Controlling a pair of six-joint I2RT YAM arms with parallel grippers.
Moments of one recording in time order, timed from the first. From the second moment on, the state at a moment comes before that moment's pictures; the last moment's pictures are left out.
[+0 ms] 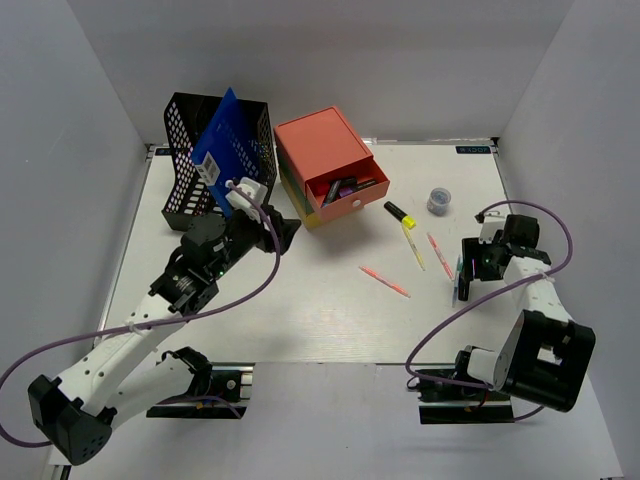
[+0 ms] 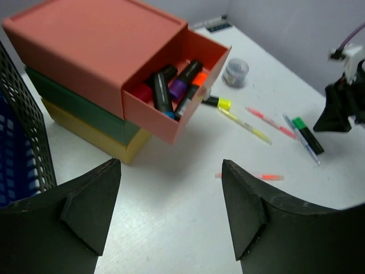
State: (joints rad) left arm -0.63 0.90 0.82 -0.01 0.02 -0.13; right arm -0.27 1.22 0.72 -0.52 -0.22 -0.35
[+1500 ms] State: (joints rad) left arm -0.63 0.85 0.79 0.02 -0.05 -0.10; right arm -0.19 1.30 0.66 -0.41 -0.07 -0.32
